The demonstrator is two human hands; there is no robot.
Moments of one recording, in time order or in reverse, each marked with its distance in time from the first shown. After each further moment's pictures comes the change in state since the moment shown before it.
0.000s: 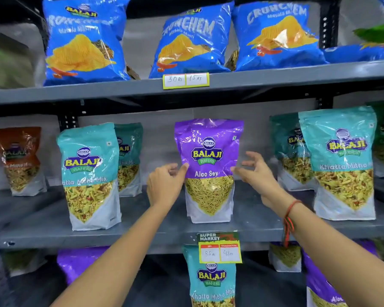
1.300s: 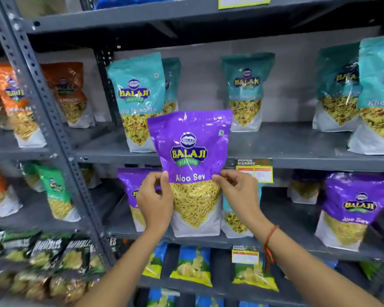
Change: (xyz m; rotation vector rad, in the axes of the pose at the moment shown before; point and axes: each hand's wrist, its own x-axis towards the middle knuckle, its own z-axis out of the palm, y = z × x) left_hand -0.170 -0.131 -0.125 -0.099 0.298 -0.013; right_hand -0.232 0.027 0.124 -0.053 -0.092 -0.120
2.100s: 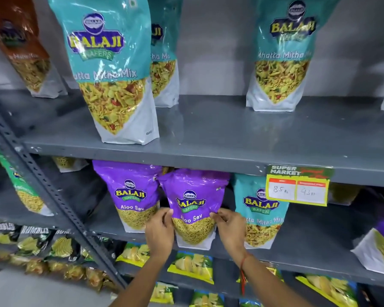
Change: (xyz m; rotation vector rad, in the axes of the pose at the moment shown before) left_hand -0.049 -0.205 0.089 0.369 -0.310 -0.307; right_hand 0.003 0.232 0.098 -0.278 -0.111 0.377
